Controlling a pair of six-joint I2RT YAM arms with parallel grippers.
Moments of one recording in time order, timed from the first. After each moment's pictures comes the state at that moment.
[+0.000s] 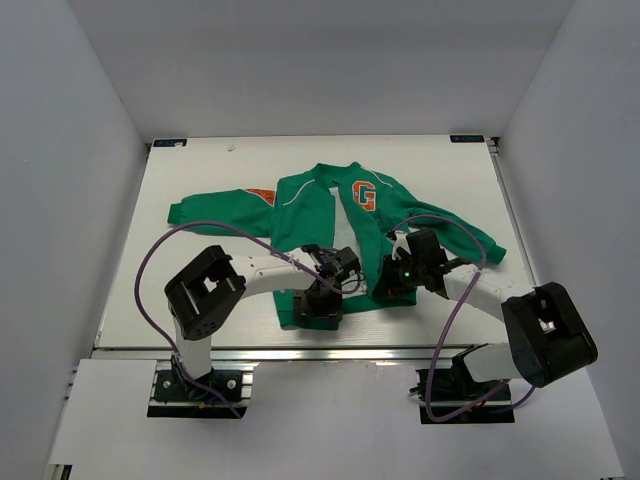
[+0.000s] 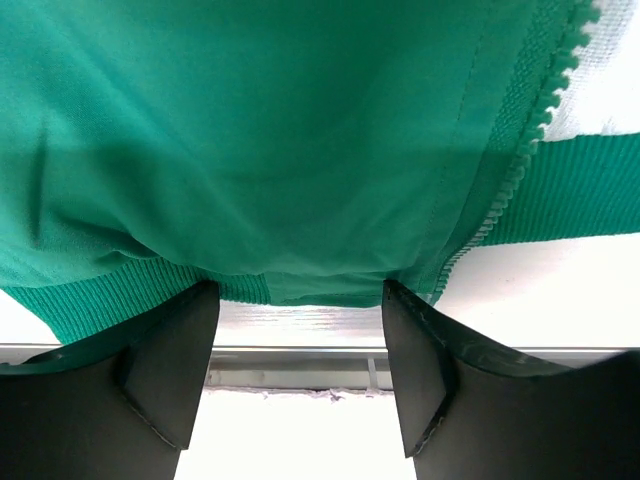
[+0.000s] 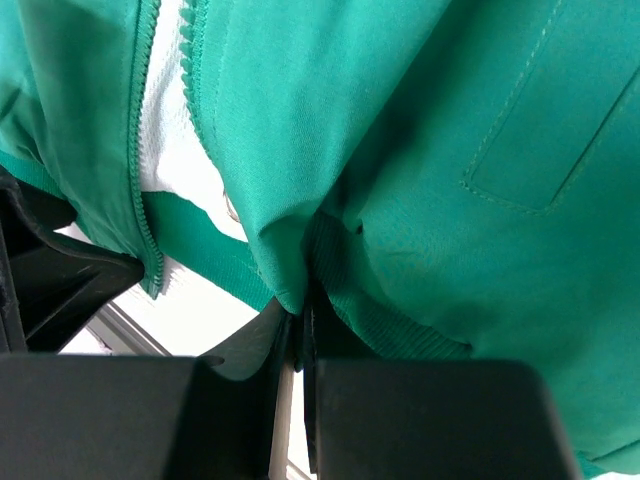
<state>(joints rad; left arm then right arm) -1.01 1.86 1.20 -0.86 -0.07 -0.97 0.44 1.36 0.55 -0.14 -0.46 0.31</state>
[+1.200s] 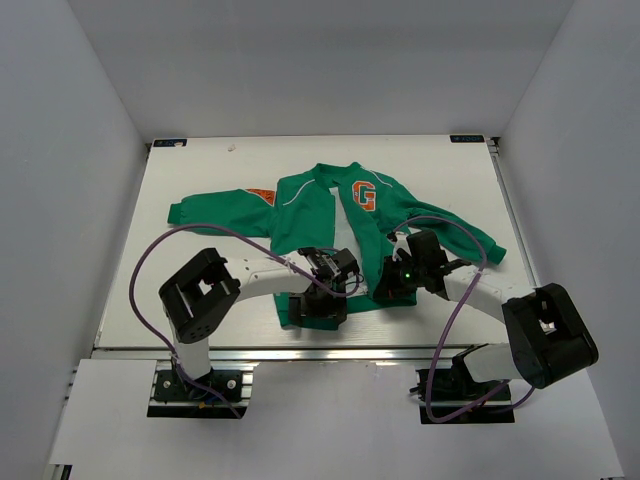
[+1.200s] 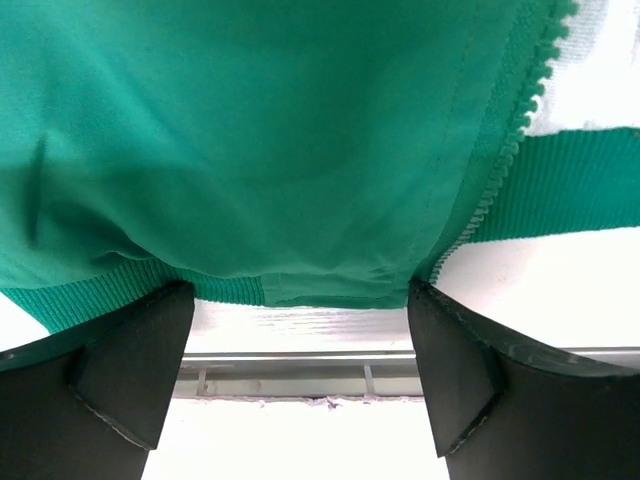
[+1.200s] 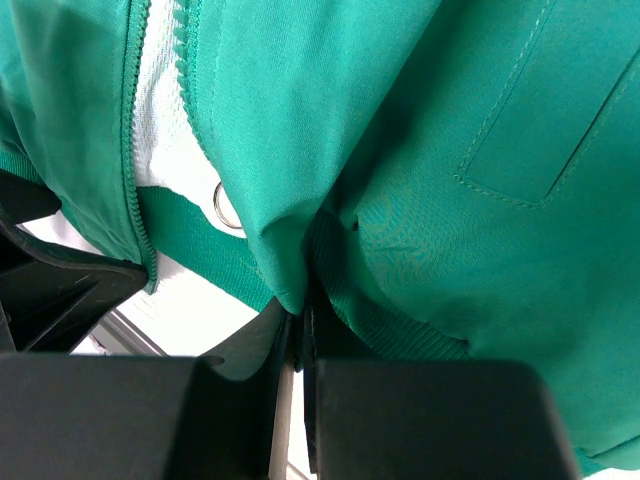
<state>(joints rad) -1.01 1.82 1.17 -0.82 -0.09 -0.98 0.44 1.35 0.54 -0.14 -0.45 0.31</state>
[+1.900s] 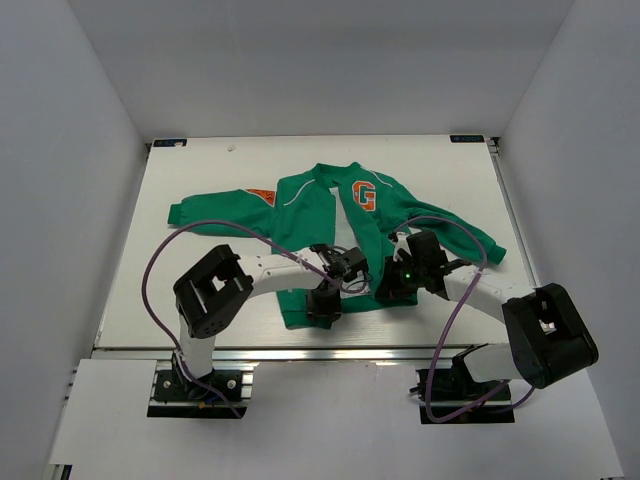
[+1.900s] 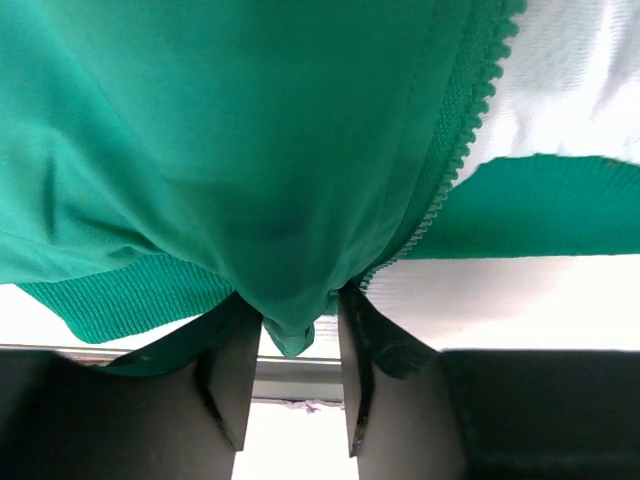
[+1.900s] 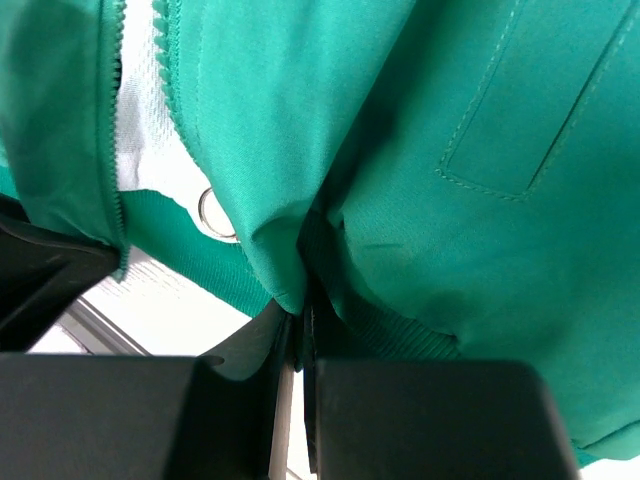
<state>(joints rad) -1.03 1.92 1.29 -0.91 -0.12 -1.01 0.44 1.35 0.54 -0.15 -0.42 0.31</state>
